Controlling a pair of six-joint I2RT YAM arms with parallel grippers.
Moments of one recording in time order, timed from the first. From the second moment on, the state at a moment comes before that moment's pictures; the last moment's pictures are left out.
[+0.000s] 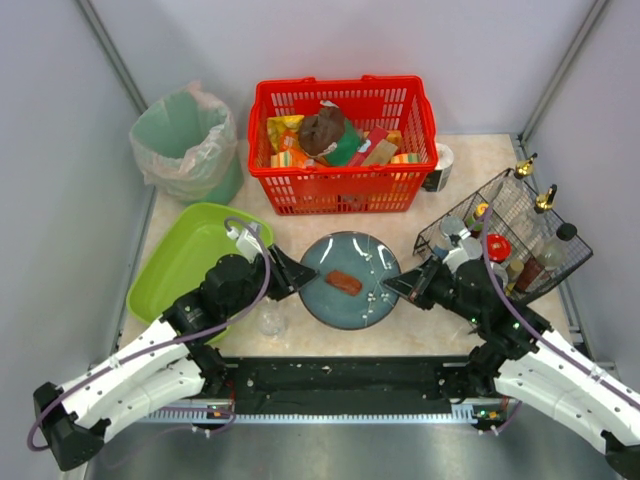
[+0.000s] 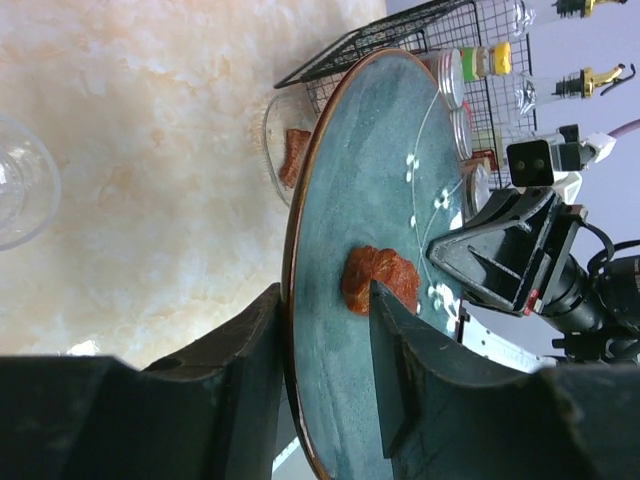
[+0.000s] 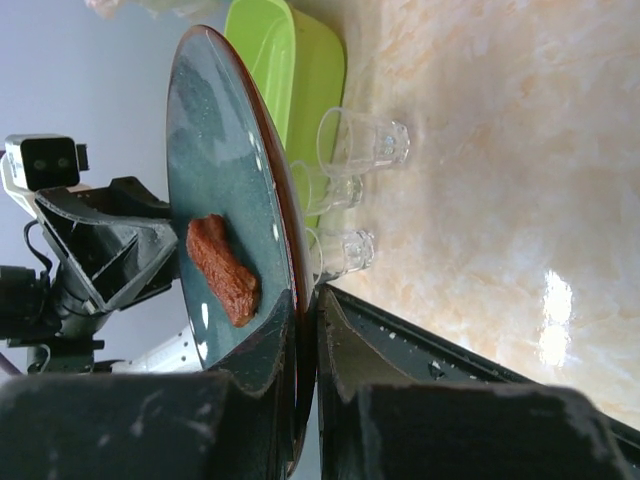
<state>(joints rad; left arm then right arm) -0.81 0.69 0.59 -0.21 0.01 -1.11 0.78 0.54 0.52 -0.32 -0.02 1.22</state>
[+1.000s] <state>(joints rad) -0.82 0.70 0.57 -0.15 0.06 -1.13 0.79 0.49 0.52 -0.31 -0.06 1.24</state>
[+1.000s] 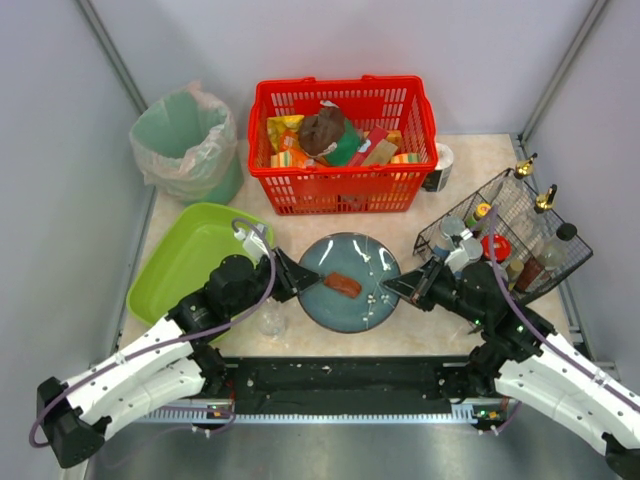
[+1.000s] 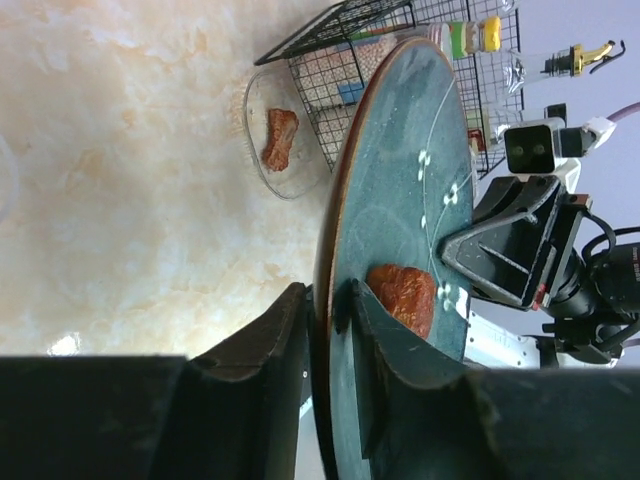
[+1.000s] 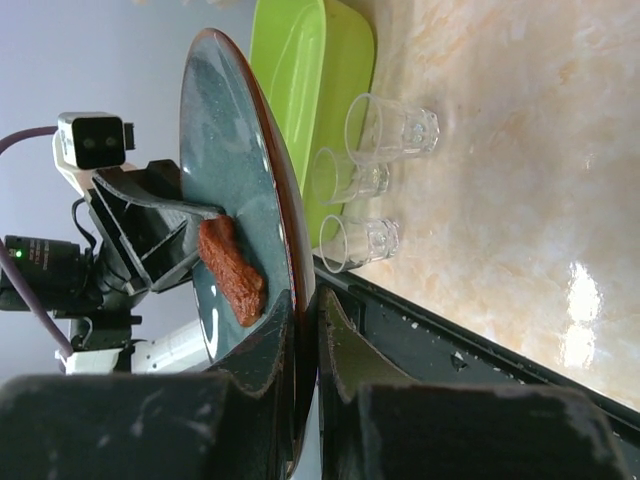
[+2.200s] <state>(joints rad) -0.38 0.99 0.87 -0.21 0.23 -1.17 0.79 0.56 0.79 -0.56 0.14 0.93</state>
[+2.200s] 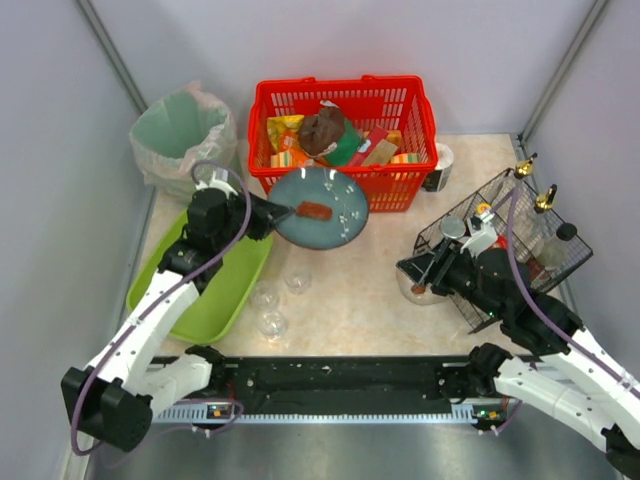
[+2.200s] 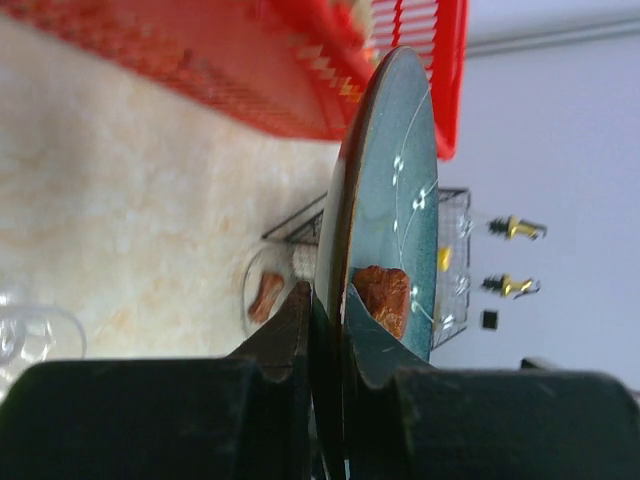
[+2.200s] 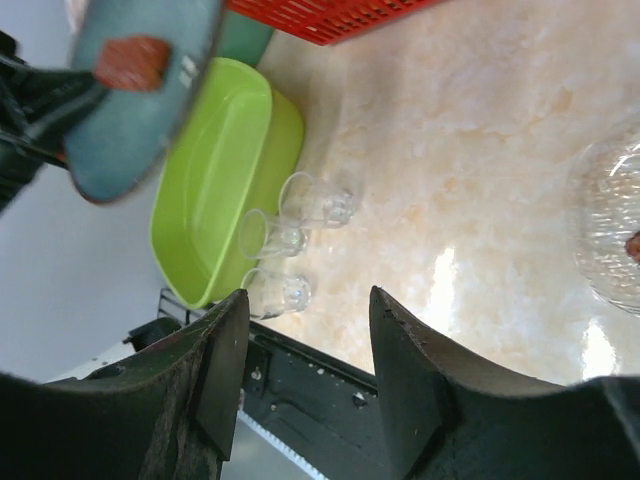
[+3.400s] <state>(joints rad) 0.36 1.41 1.40 -0.17 0.07 -1.06 0.79 0.70 0.83 -0.59 0.23 0.85</state>
